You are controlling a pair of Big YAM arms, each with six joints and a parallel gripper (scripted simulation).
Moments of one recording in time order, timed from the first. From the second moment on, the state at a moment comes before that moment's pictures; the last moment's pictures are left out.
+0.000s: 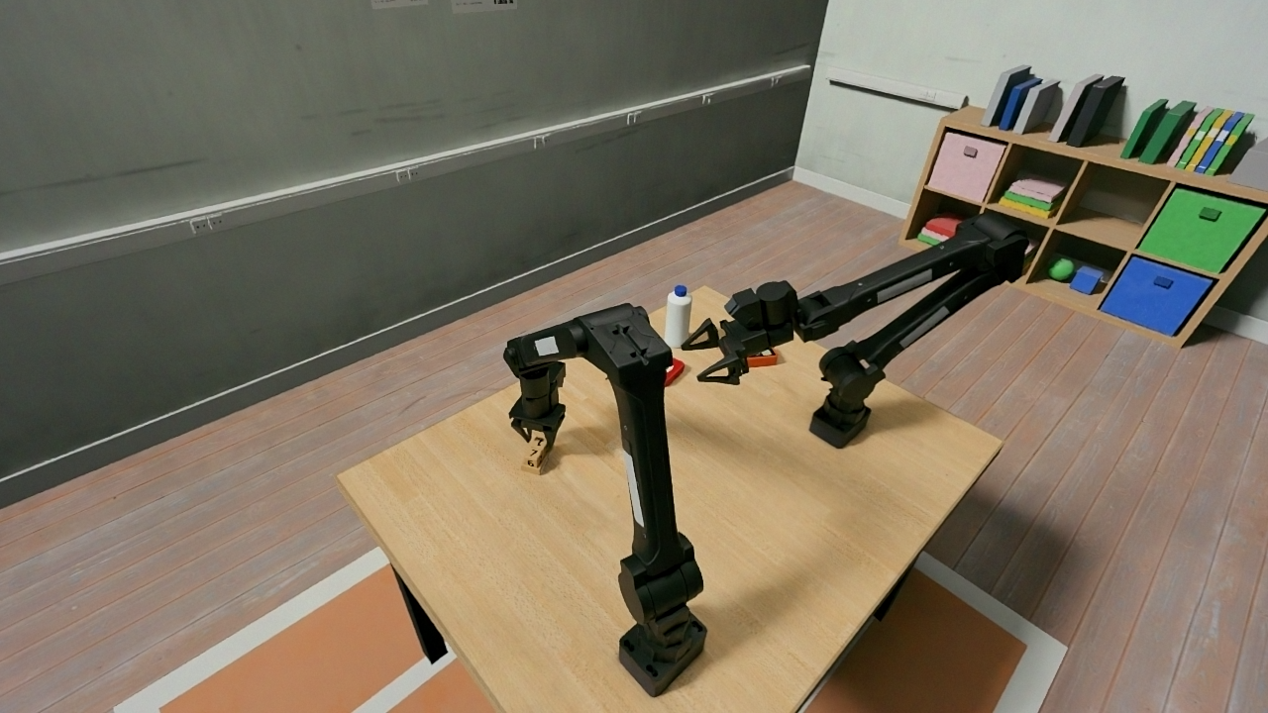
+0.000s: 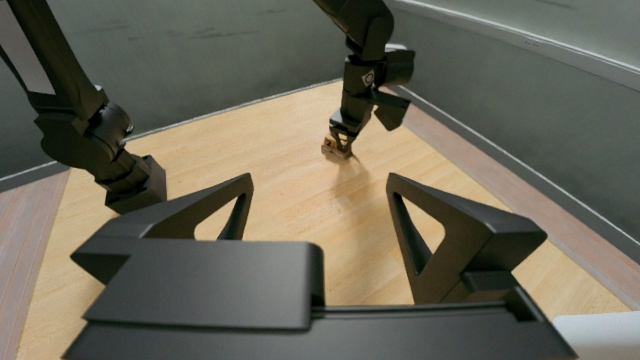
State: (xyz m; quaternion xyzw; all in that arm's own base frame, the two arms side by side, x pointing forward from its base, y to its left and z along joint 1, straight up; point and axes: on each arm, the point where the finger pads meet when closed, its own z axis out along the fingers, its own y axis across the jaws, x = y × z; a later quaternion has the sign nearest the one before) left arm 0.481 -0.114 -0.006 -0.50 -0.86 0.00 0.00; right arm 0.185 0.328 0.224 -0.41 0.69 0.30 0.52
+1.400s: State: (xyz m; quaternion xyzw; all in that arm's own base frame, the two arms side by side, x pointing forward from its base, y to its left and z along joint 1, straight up) left arm 0.471 -0.107 -0.005 -0.50 -0.86 0.00 0.00; right arm 0.185 0.328 0.224 -0.41 0.69 0.30 0.52
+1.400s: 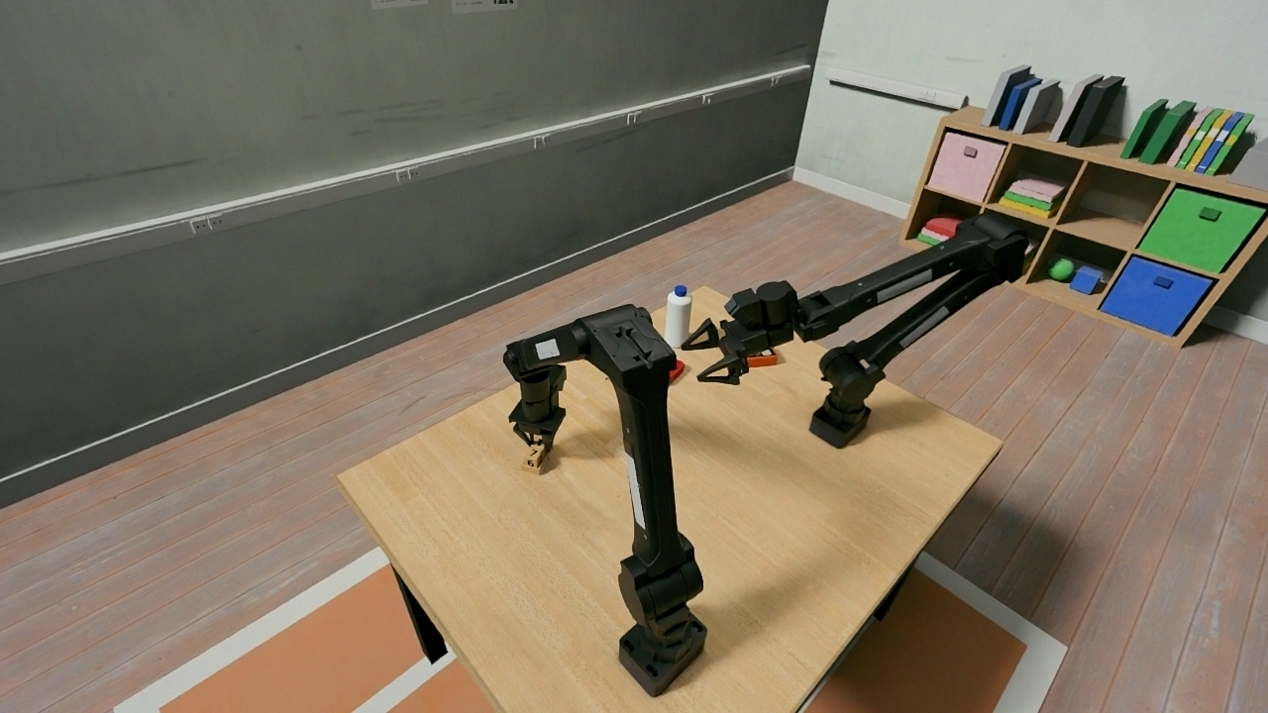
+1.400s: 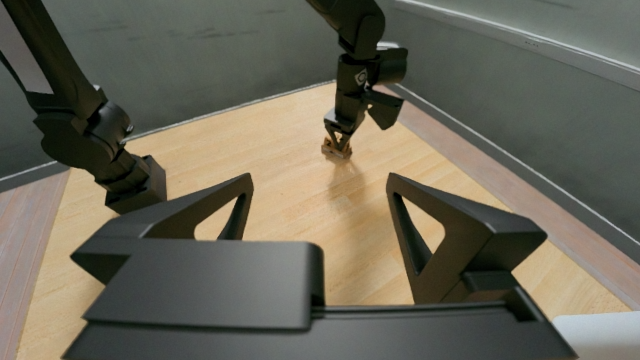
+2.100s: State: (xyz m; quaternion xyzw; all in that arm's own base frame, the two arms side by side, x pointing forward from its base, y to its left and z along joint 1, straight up) left arm 0.471 -0.107 -0.005 -0.50 -0.86 0.00 0.00; right arm 0.185 0.328 0.224 -0.41 0.69 0.30 0.52
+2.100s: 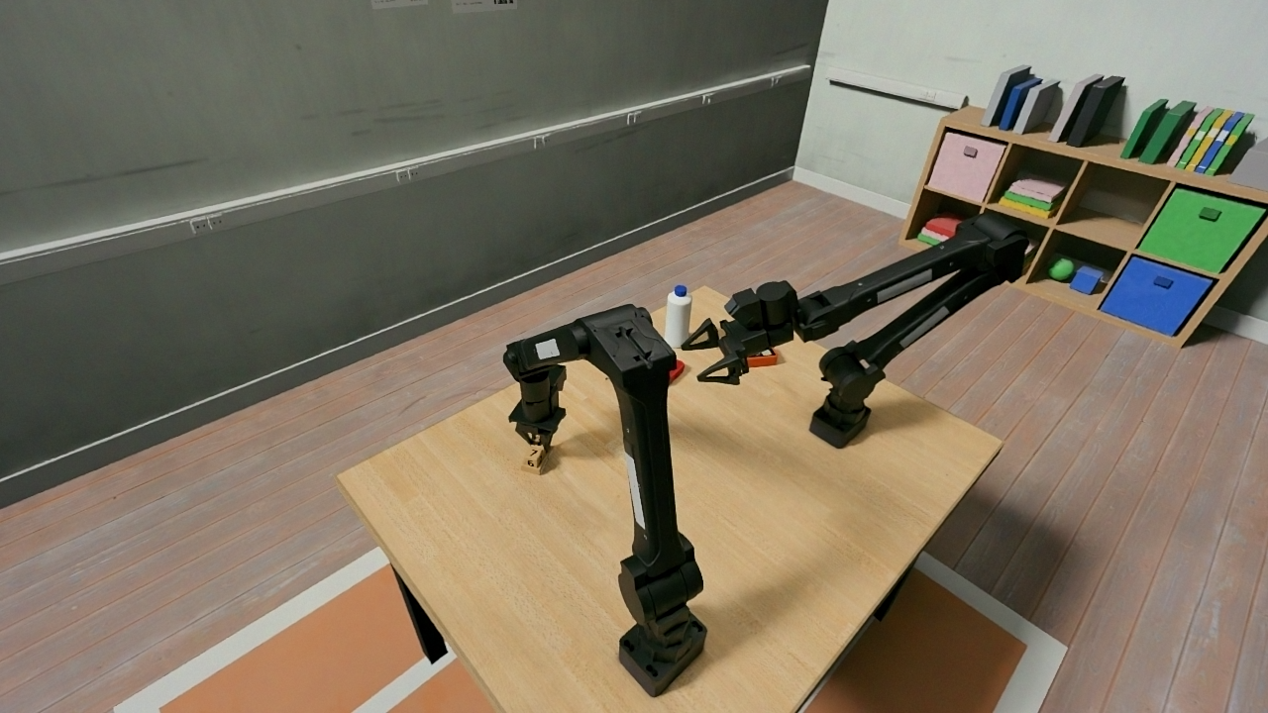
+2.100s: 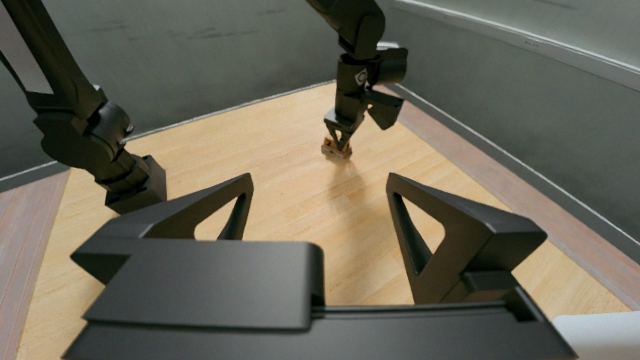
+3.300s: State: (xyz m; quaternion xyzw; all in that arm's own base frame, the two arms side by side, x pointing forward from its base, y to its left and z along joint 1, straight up) left arm 0.481 -0.082 0.052 -0.50 -0.87 0.00 -0.03; right arm 0.205 0.427 0.182 -0.43 0.68 0.31 0.50
